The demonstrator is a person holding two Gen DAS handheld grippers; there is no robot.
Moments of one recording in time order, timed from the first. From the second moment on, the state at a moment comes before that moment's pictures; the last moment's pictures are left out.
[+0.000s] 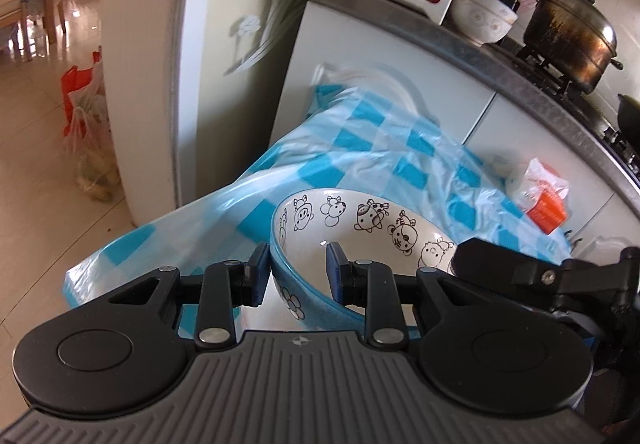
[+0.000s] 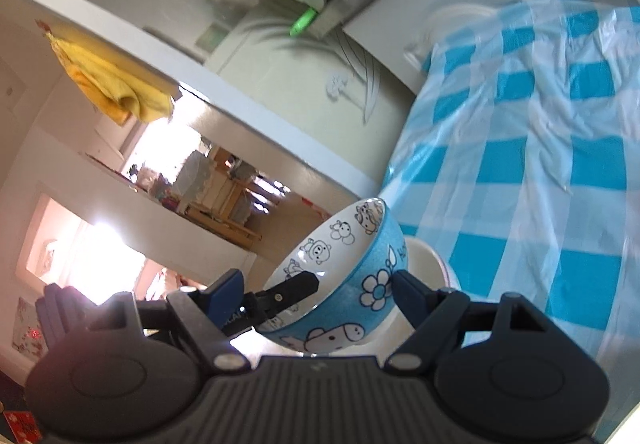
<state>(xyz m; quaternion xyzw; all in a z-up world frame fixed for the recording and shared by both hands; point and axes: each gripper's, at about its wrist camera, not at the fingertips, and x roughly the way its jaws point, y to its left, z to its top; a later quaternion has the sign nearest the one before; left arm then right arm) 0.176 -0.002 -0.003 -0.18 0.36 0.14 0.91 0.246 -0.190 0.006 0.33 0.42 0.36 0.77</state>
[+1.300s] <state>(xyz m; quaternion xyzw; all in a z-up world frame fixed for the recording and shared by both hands) 0.184 -0.005 -0.002 -0.12 0.38 0.15 0.91 0.234 -0.205 0.002 0.29 0.40 0.32 0.81</state>
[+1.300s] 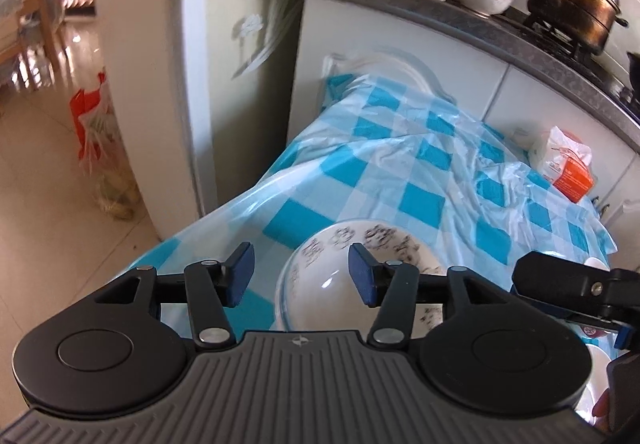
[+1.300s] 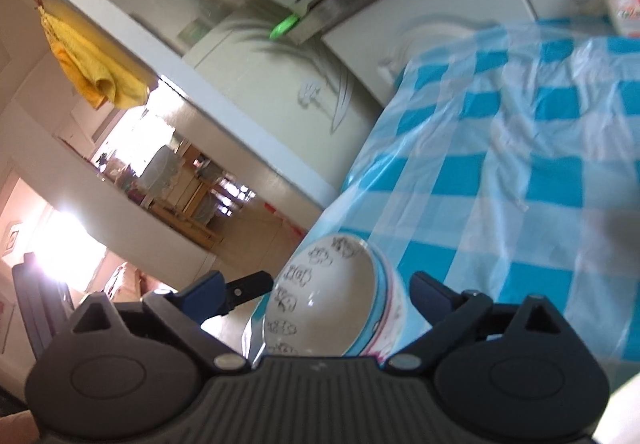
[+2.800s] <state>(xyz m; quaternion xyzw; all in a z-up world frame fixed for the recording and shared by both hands) 0.290 -0.193 -0.047 0.02 0.46 -0.06 0.89 0.170 -0.363 -0.004 0.28 0.34 0.02 0.90</state>
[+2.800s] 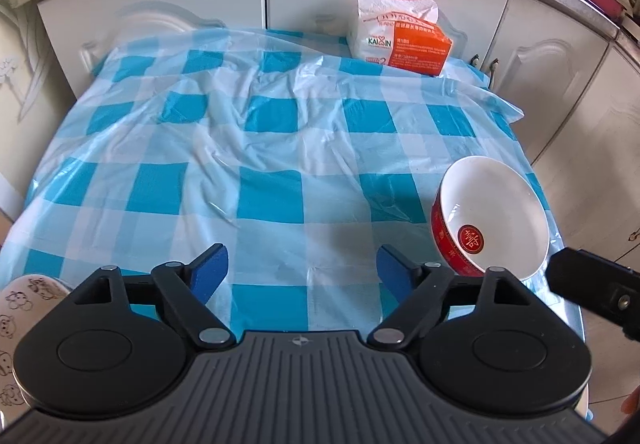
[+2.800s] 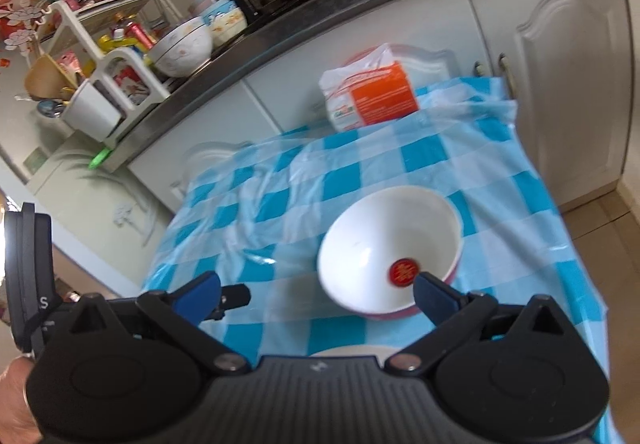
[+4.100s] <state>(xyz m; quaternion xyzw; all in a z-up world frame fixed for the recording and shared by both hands) 0.315 -0.235 -0.057 -0.07 0.46 -0.17 0.87 0.157 -0.438 -0.043 0.34 0.33 -0.07 0.88</state>
